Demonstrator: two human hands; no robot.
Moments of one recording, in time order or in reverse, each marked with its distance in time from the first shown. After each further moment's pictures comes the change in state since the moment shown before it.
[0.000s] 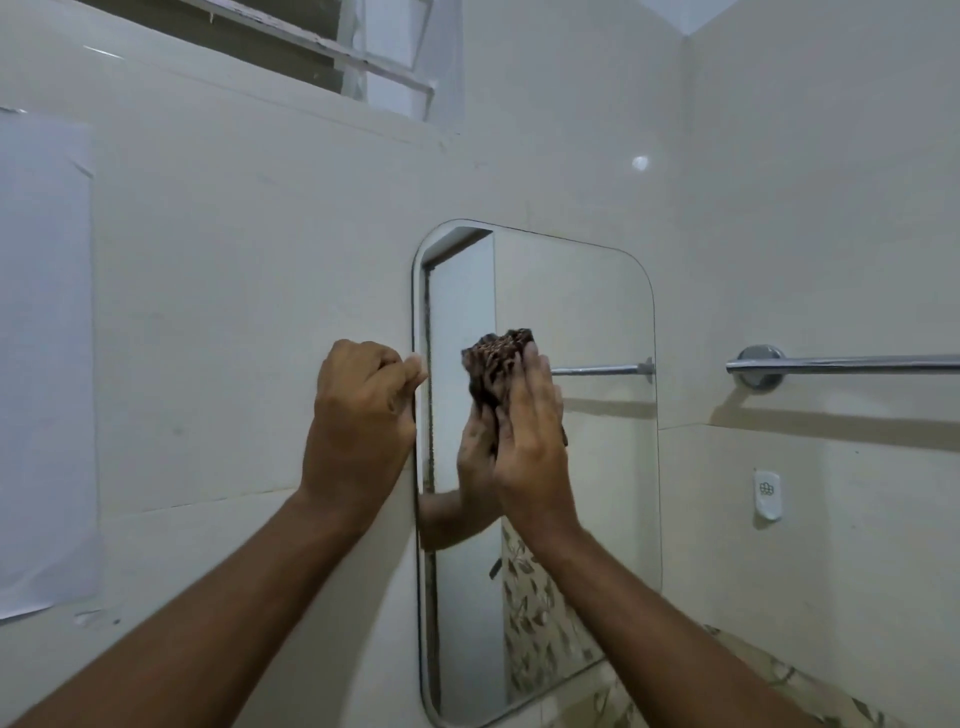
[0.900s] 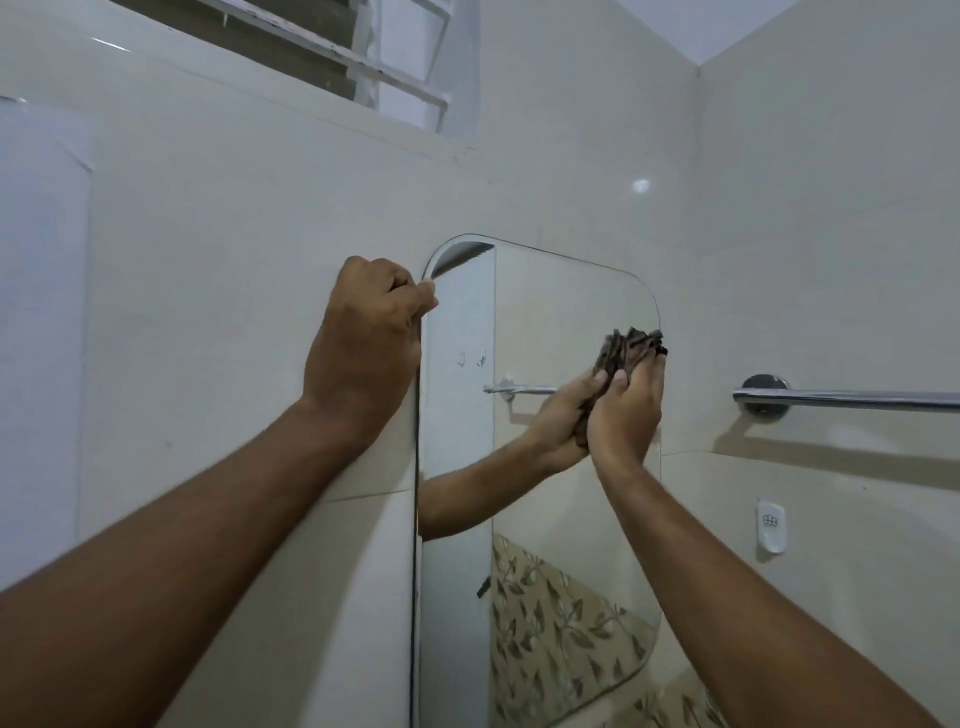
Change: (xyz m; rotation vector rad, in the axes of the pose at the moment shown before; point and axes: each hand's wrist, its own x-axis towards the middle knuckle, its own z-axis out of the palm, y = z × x) left_hand 0.071 -0.017 0.010 0.047 0.057 0.079; right_hand 0.091 0.086 -0.035 -0.097 0.158 0.570
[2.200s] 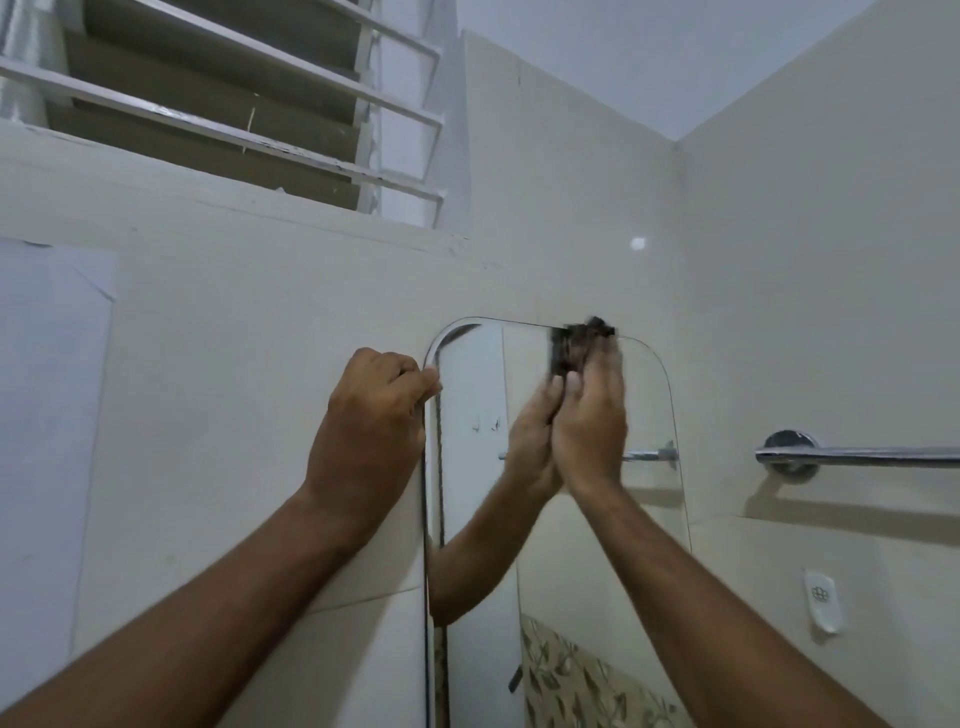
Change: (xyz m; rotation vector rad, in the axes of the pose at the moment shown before) left_hand 0.006 -0.006 -0.001 0.024 -0.014 0.092; right_hand 0.000 -0.071 0.025 0.080 -0.038 -0.346
